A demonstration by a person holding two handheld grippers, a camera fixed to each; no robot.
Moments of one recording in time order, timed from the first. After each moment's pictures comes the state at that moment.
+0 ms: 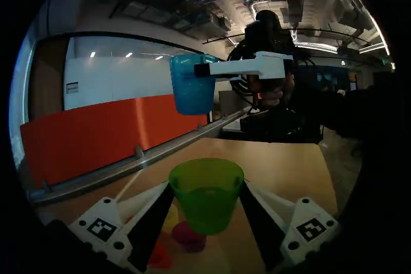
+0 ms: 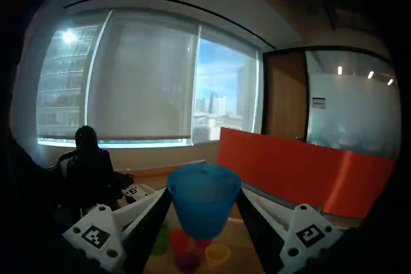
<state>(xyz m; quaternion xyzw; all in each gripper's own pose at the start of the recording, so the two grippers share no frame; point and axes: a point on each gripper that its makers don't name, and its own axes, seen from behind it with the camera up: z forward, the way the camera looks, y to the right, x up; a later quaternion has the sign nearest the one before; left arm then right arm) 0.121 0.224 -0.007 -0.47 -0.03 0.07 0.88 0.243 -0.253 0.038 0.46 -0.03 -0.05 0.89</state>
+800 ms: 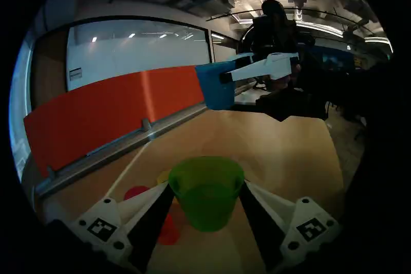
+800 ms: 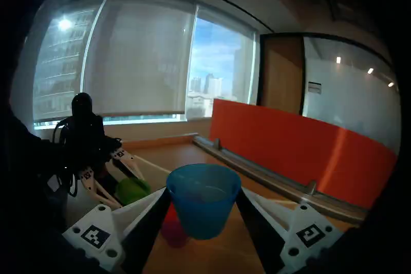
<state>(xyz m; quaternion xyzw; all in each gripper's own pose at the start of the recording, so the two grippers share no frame) 0.059 0.190 -0.005 -0.44 -0.10 0.12 0.88 0.161 -0.211 0.045 0.44 -0.08 -0.09 0.89</state>
